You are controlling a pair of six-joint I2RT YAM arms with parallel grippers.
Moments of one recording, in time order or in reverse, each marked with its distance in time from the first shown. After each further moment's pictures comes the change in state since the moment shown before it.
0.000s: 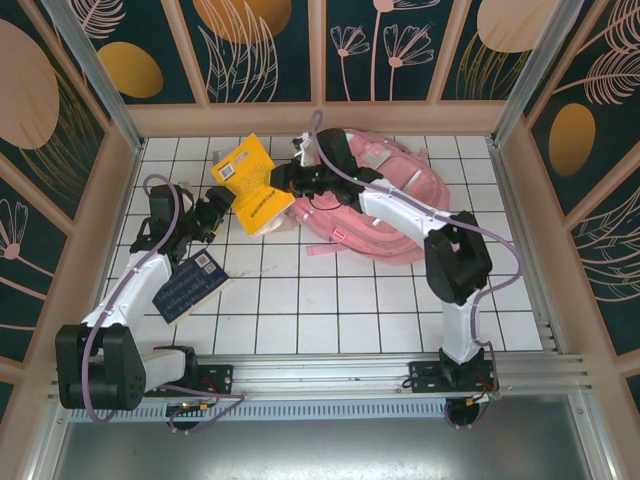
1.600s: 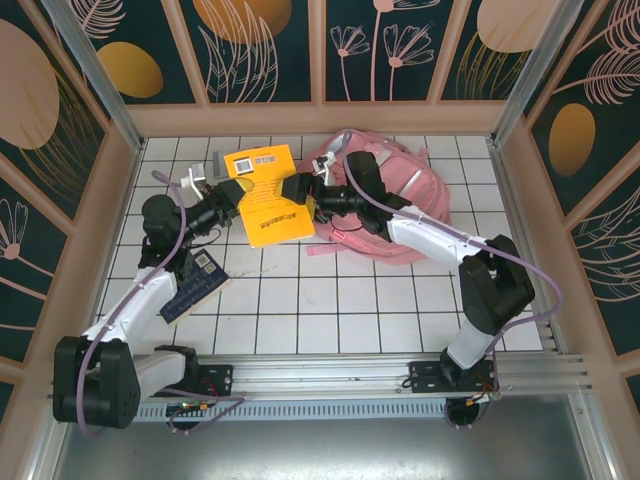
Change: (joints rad) left arm -0.090 -0.080 -0.121 0.708 0.343 -0.350; right arm -0.017 -0.268 -0.391 0.233 -0.063 0.146
